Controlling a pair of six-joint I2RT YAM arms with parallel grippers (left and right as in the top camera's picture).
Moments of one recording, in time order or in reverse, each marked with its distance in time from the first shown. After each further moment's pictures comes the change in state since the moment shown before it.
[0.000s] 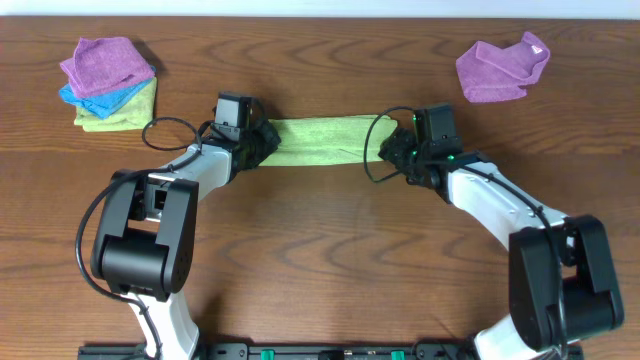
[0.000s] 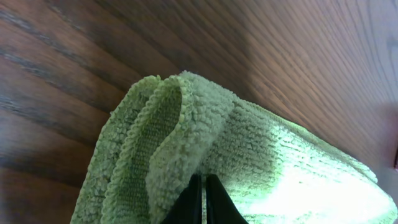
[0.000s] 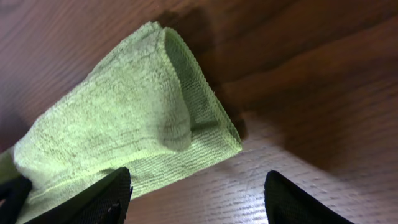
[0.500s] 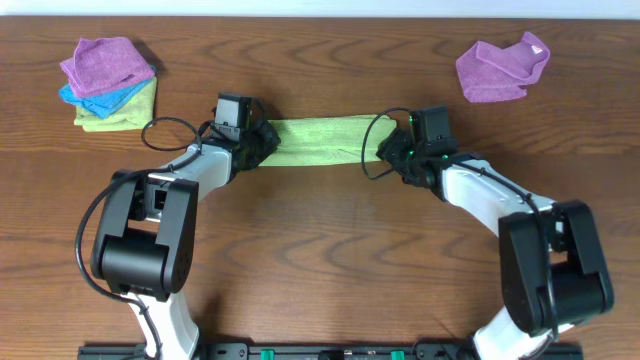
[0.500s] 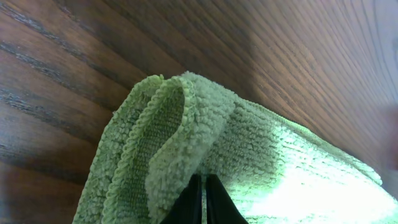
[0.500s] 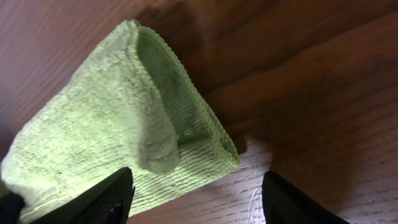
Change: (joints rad) left arm 0.000 0.000 0.000 -0.008 -0.004 0.000; right arm 0.000 0.066 0.000 0.055 -0.007 0.042
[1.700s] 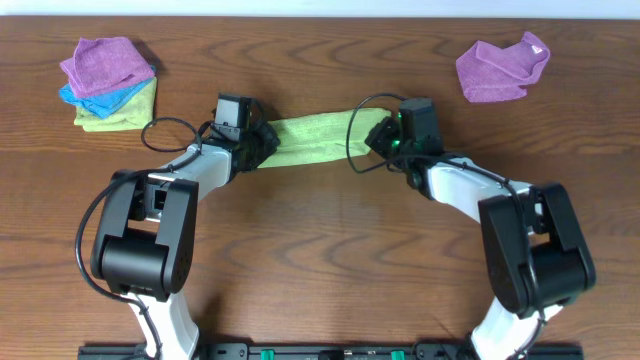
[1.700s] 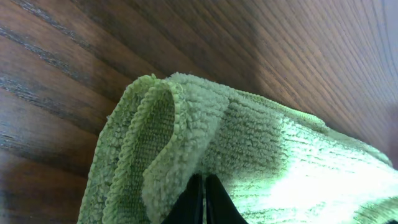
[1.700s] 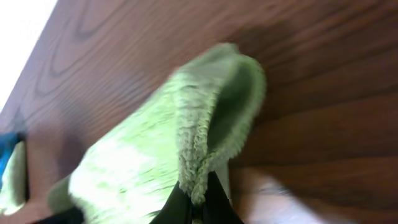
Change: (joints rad) left arm 0.000 0.000 0.000 -0.018 0.000 0.000; right arm 0.050 0.082 0.013 0.309 -0.057 0.000
